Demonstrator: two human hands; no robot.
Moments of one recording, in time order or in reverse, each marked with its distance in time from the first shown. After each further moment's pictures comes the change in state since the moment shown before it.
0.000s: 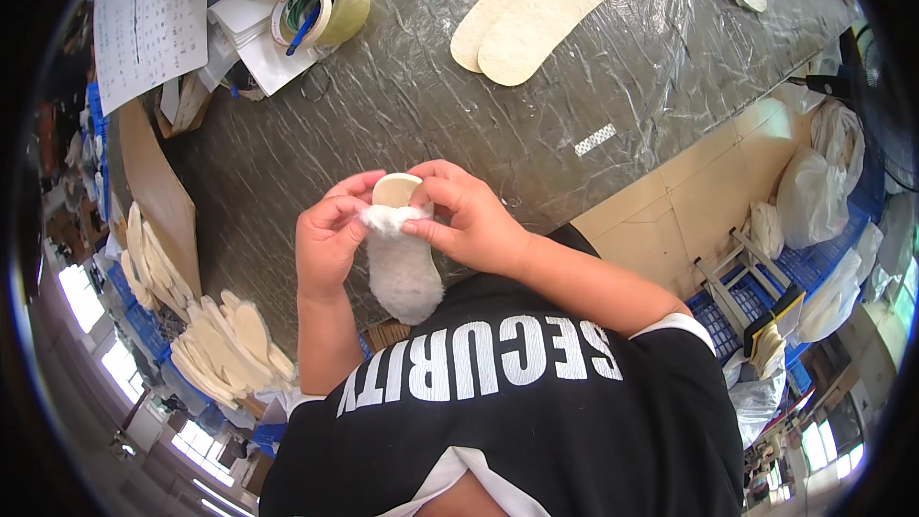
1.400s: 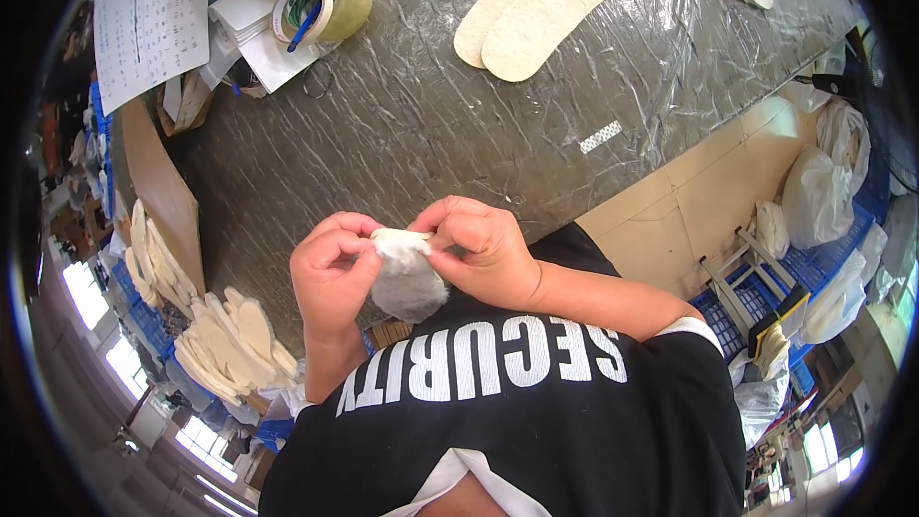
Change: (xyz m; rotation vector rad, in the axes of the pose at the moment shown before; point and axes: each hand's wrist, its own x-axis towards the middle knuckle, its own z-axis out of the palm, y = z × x) left_hand -0.028 0.034 0.032 0.424 0.122 0.012; right_hand -0.023 -0.022 0.004 -0.141 0.071 -0.166
